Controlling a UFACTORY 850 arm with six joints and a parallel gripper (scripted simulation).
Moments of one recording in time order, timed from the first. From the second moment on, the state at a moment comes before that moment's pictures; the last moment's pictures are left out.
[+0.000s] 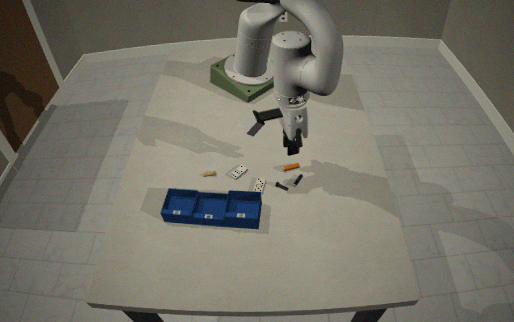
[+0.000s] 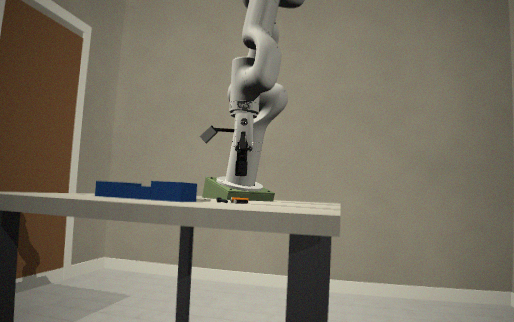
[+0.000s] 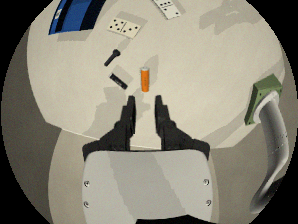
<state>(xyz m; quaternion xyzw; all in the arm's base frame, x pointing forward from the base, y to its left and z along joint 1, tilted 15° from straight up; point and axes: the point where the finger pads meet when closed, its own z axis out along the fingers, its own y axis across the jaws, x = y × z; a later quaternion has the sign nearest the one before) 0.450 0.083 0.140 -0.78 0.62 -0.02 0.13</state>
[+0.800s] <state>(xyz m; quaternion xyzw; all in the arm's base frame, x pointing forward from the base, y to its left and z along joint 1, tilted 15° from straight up) 0.451 0.082 0.140 -0.78 0.62 -0.02 0.13</state>
